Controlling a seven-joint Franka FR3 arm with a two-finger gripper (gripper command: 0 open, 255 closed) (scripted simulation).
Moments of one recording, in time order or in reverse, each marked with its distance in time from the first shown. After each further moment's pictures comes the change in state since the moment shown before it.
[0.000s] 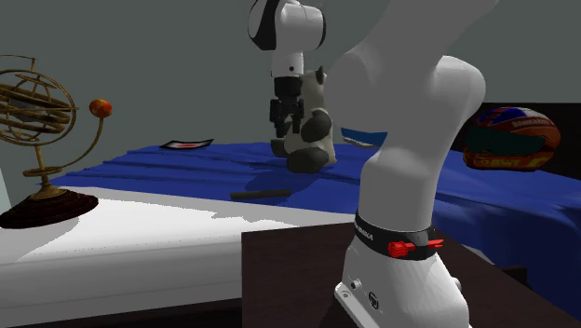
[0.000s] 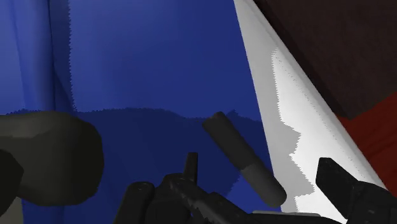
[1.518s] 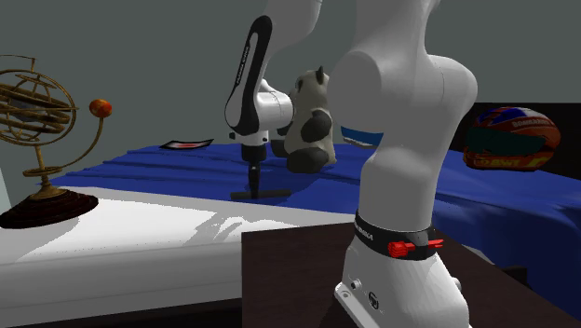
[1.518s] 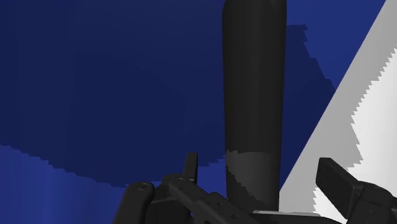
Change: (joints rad) arm 0.127 0.598 0.042 0.058 -0.157 0.605 -0.305
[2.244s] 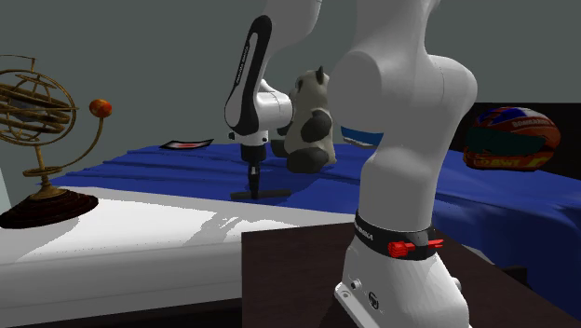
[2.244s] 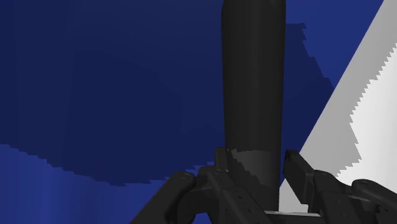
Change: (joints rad) arm 0.002 0.000 0.001 0.001 -0.001 -0.004 0.001
